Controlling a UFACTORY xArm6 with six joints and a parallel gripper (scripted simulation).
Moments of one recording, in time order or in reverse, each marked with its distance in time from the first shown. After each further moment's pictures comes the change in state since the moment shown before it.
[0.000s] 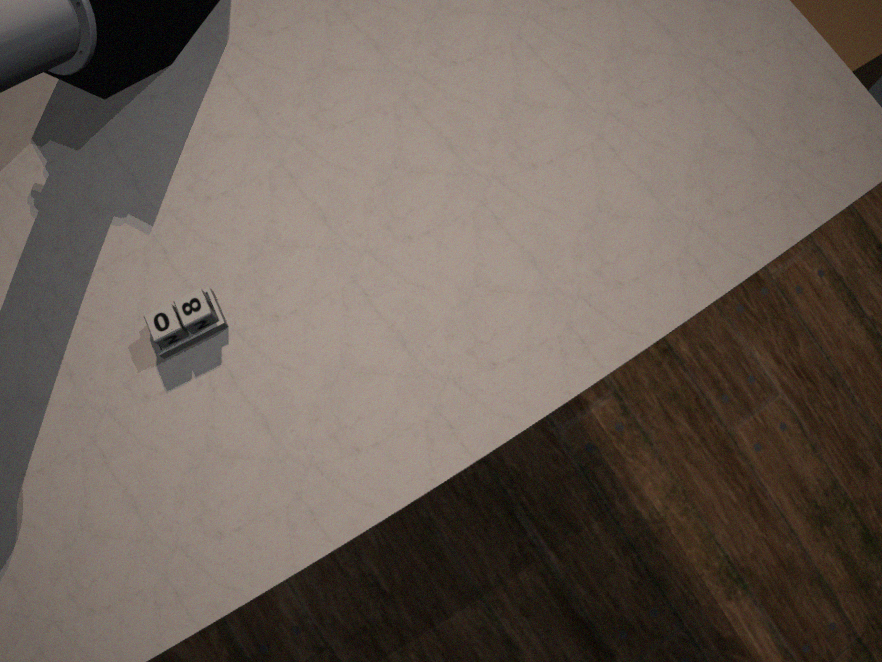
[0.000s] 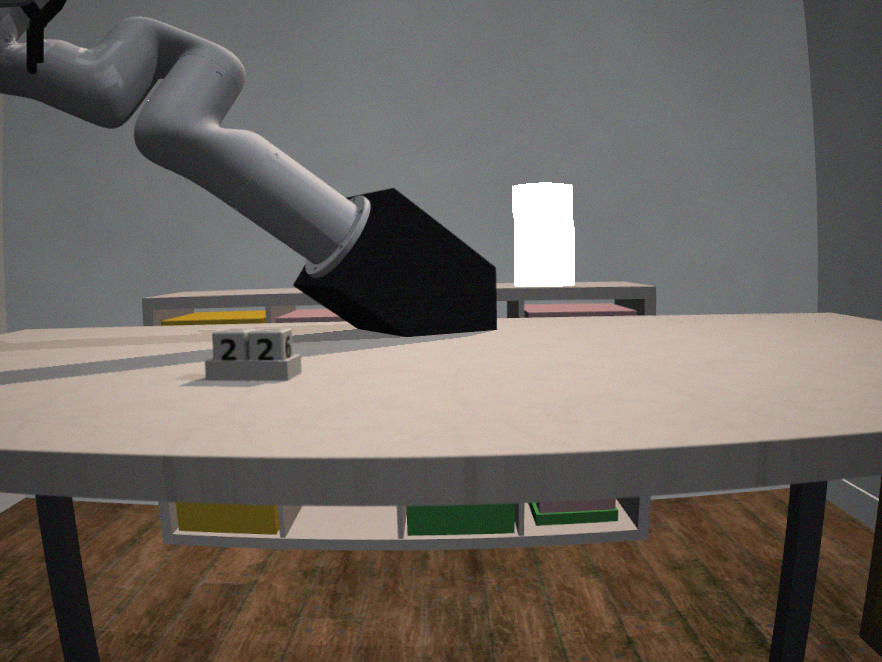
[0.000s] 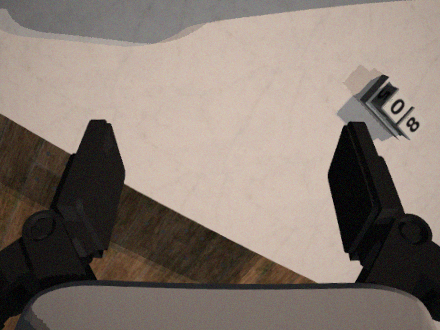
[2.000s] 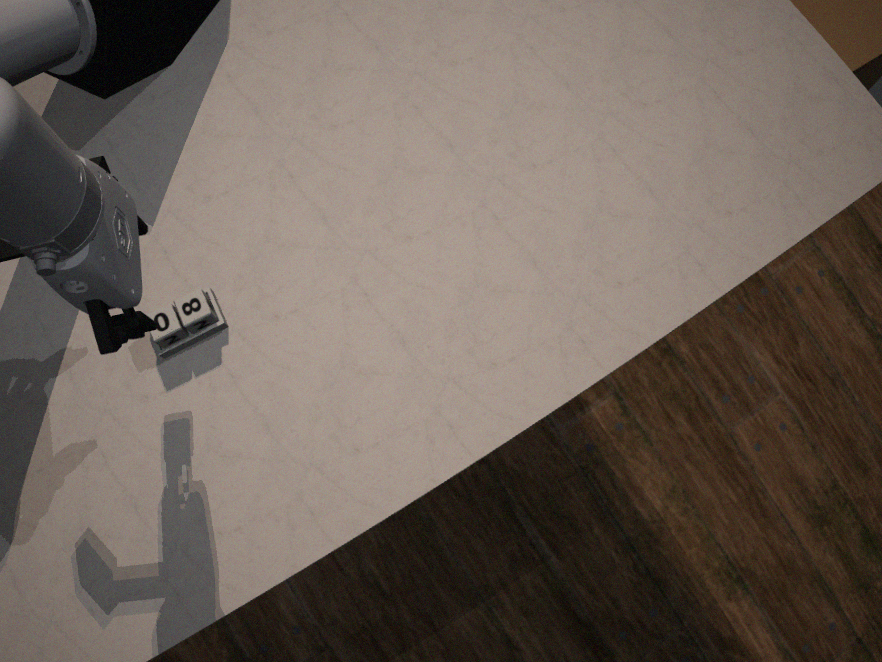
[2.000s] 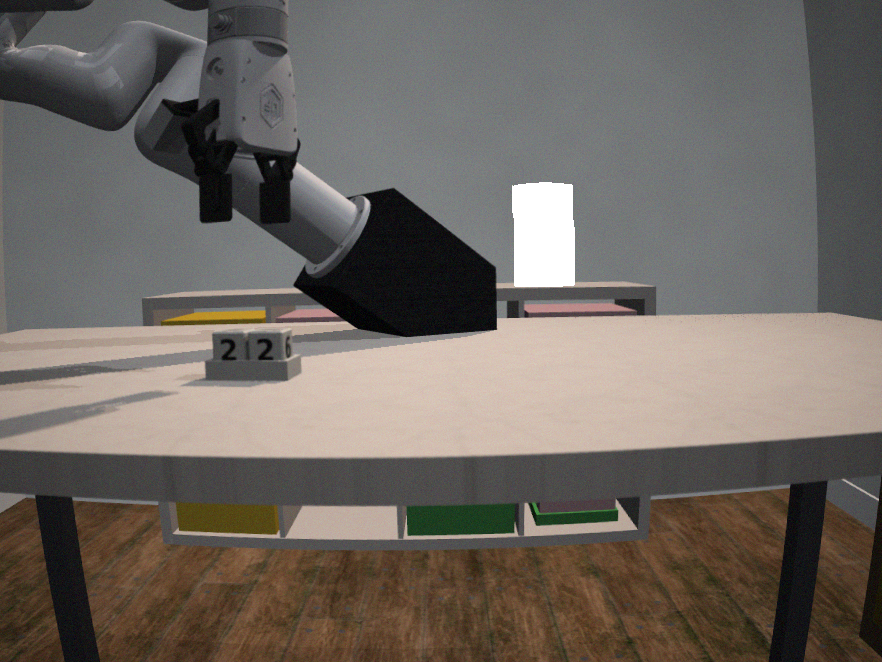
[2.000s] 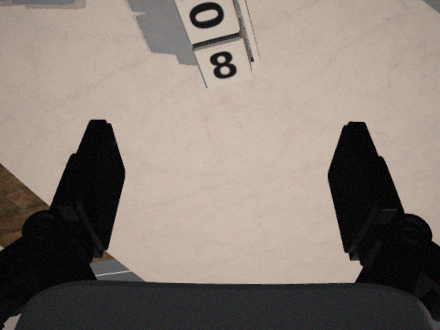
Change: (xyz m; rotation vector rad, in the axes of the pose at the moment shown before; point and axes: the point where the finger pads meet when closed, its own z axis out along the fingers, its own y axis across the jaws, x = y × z) arm -0.106 0.228 0.130 0.191 -0.359 -0.580
